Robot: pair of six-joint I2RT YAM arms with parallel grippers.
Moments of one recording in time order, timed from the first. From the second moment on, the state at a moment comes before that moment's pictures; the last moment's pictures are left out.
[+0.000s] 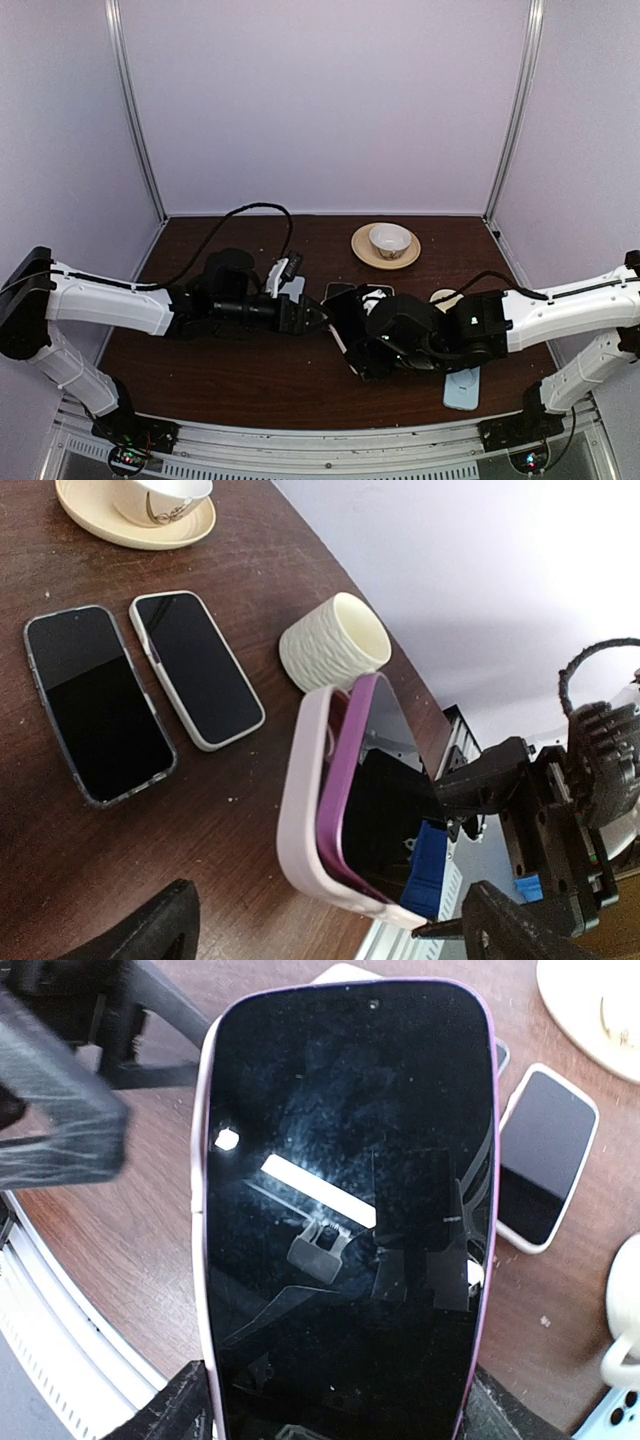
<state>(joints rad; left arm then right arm) -0.95 1.47 0.75 0.31 0.36 -0.68 1.32 1.40 0.97 -0.49 0.40 0.70</state>
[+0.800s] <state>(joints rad) -0.99 1.56 0.83 0.50 0.53 -0.70 1.34 1.36 1.02 -0.47 0.43 0.46</state>
